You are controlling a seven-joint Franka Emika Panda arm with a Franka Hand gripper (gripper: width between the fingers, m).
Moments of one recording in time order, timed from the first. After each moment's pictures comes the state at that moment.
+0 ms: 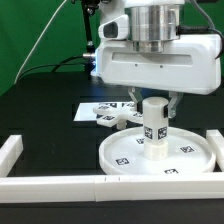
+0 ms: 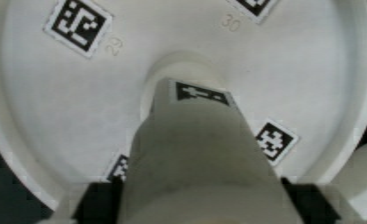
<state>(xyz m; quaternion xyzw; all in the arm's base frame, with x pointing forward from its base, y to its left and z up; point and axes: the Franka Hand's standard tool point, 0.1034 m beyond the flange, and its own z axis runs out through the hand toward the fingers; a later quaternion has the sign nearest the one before) 0.568 0.035 0.084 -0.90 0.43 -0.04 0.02</state>
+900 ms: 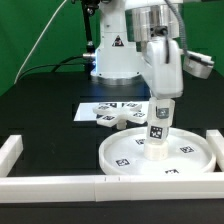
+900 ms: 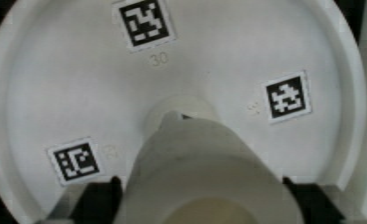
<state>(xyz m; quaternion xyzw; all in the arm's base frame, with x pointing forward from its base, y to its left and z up) 0.561 0.046 0.083 -0.77 0.64 -0.02 0.05</state>
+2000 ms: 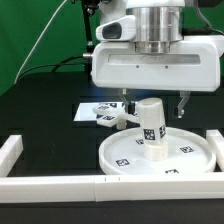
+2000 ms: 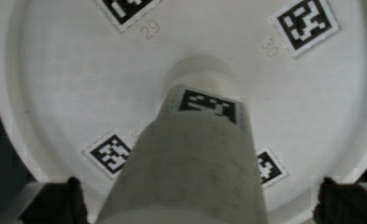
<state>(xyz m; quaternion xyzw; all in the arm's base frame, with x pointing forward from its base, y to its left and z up) 0.565 0.034 0.081 -0.98 0.17 -0.05 0.00</state>
